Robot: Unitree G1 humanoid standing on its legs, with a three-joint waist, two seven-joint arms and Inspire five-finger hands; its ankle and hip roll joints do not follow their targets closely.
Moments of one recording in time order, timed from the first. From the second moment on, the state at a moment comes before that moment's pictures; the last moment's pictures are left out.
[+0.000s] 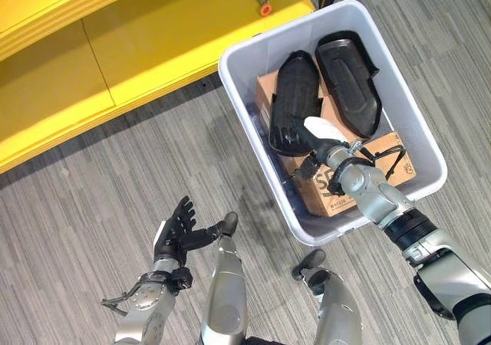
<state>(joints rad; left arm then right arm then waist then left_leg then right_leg) 0.14 0.42 -0.12 0.11 -0.62 -0.07 0.15 -0.87 -0.54 0.62 0.44 -0.32 0.14 0.02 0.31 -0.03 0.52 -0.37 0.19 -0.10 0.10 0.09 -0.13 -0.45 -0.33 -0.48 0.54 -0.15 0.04</state>
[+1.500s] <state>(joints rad) 0.14 0.46 -0.16 0.07 -0.63 -0.11 0.19 -1.08 -0.48 0.65 0.88 -0.38 0.18 -0.13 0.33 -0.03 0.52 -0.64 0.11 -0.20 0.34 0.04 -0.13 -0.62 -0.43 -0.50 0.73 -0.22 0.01</state>
